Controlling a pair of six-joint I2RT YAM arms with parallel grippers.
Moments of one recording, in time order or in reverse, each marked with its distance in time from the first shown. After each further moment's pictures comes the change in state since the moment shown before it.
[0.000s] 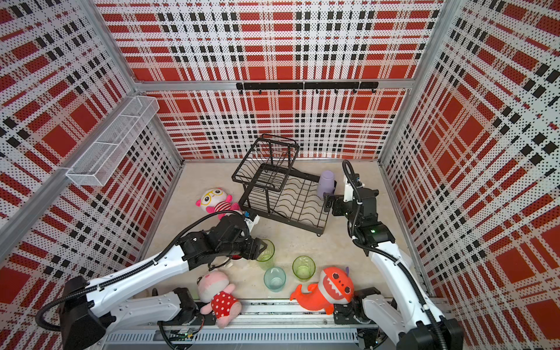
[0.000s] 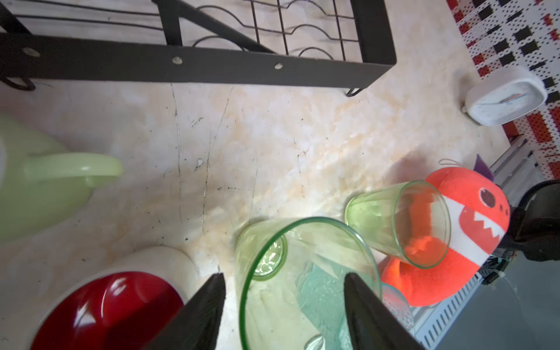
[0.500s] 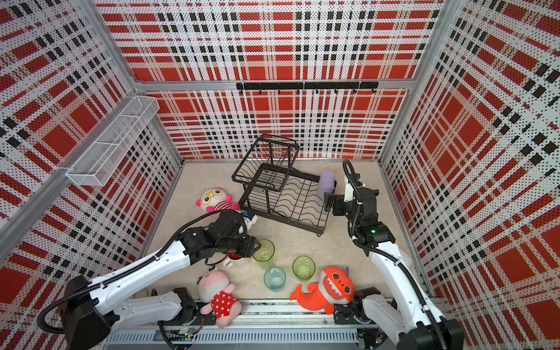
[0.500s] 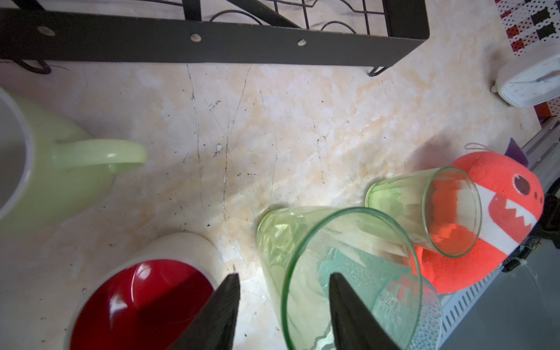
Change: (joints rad) left arm 0.041 0.049 0.026 -0.057 0.064 0.088; right arm 0.000 -0.002 0.006 -0.011 0.014 0.004
